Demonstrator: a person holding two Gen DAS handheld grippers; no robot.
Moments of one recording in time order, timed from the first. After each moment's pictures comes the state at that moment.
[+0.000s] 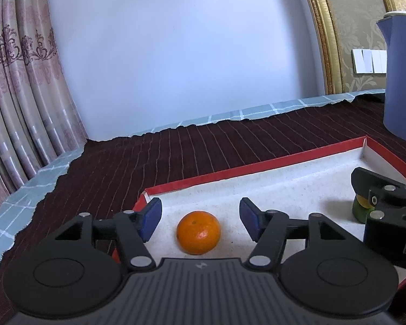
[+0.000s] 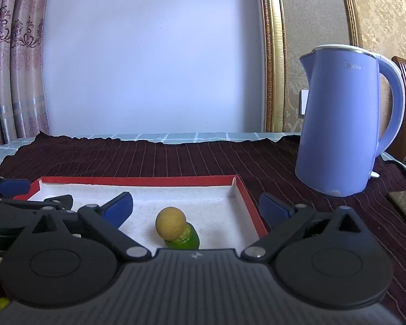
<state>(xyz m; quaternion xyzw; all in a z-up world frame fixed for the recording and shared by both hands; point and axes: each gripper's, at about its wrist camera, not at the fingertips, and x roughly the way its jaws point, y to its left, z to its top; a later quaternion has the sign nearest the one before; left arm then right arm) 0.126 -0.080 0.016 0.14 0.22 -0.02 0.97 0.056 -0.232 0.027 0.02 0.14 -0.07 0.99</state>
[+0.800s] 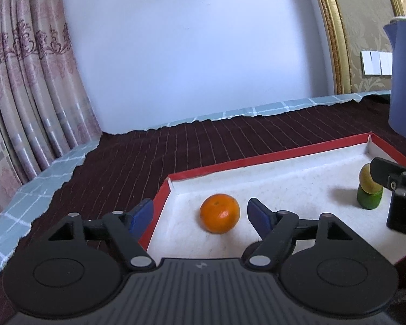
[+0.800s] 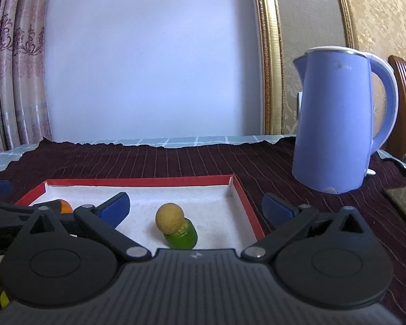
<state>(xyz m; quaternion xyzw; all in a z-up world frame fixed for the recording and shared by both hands) 0.101 -0.061 0.021 0.12 0.22 0.00 0.97 0.040 -0.241 0.025 0.04 0.13 -0.07 0.99</state>
